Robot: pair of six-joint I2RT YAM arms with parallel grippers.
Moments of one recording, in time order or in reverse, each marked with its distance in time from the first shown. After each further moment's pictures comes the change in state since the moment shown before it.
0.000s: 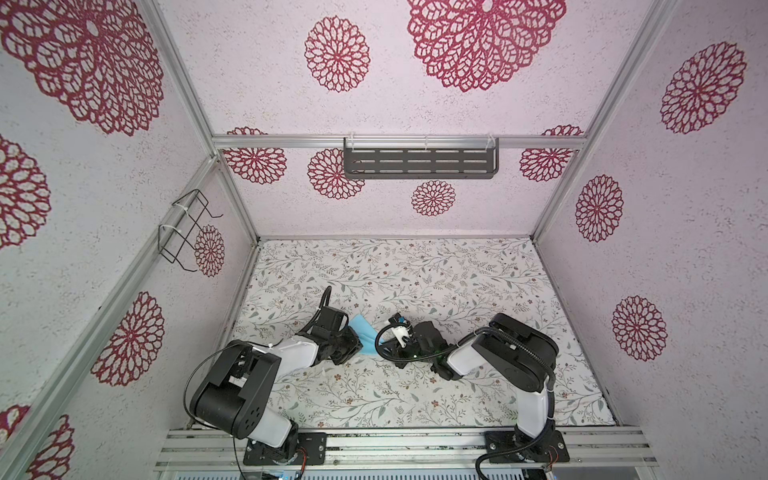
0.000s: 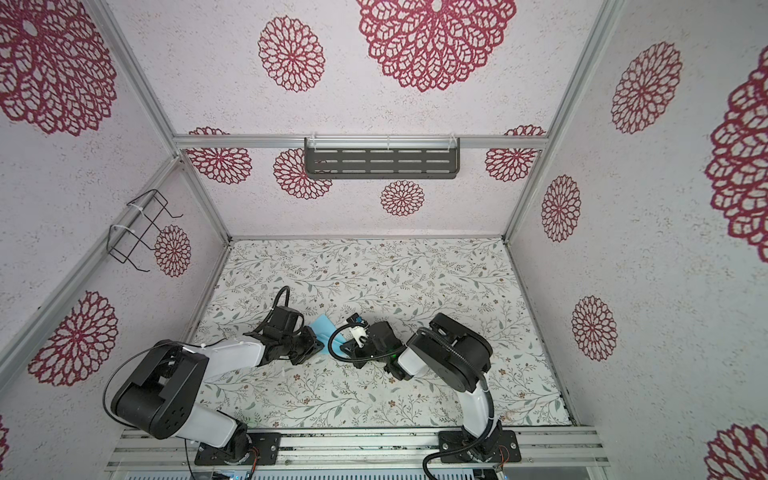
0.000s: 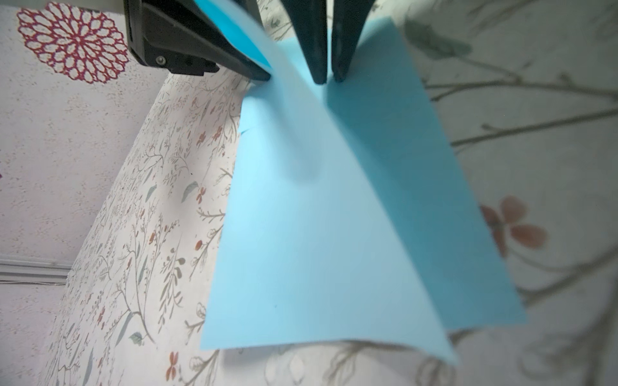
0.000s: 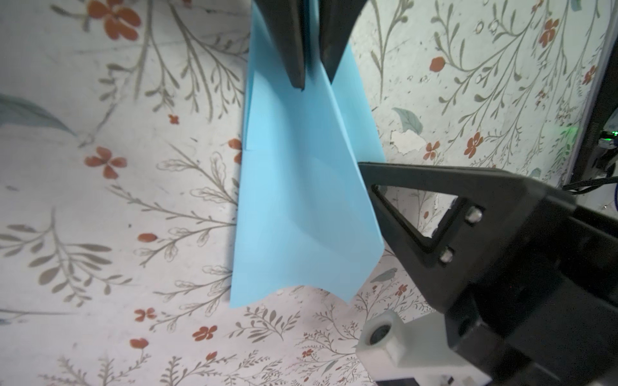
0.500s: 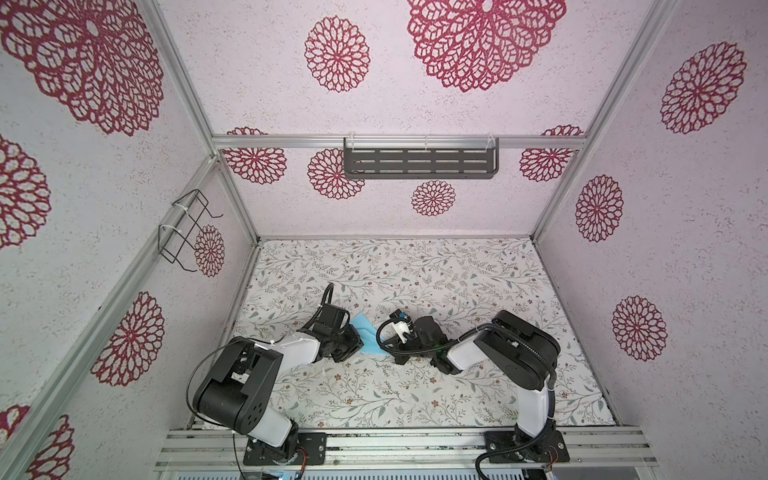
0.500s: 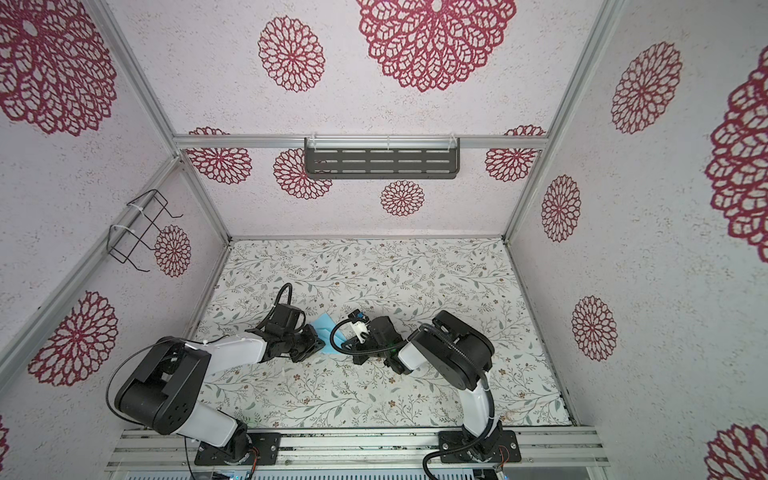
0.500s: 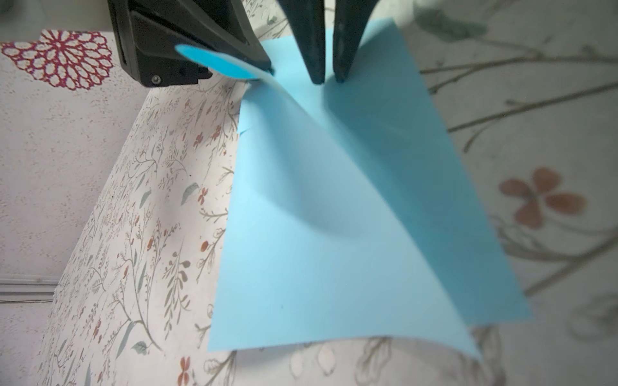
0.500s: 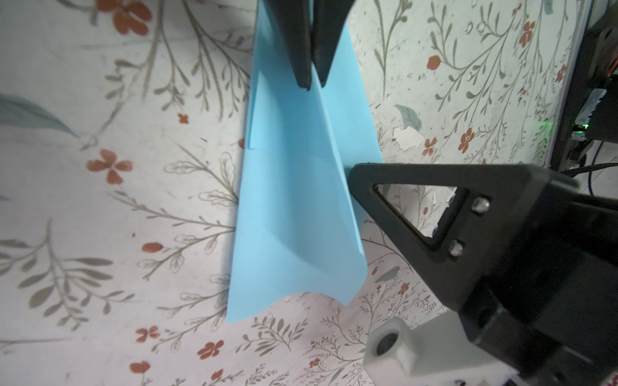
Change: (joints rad) left arm 0.000 0.016 0.030 -0.021 0.001 0.055; right arm -0.024 0.000 0.037 -0.077 -0.063 0.050
